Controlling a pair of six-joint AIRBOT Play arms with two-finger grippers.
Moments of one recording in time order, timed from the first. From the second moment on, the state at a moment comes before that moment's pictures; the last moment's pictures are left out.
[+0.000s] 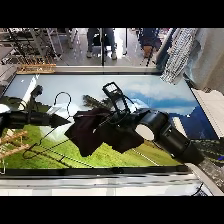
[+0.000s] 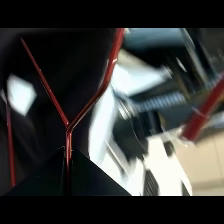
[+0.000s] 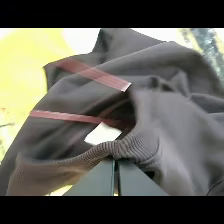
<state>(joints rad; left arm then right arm) 0.20 -1.35 1.15 0.33 -1.58 -0.70 0.73 -1.21 1.35 -1.52 0.93 1.65</state>
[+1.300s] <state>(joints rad) 0.03 -1.54 0.98 -0.29 -1.73 -0.37 0.91 -1.17 1.36 -1.57 0.94 1.36</state>
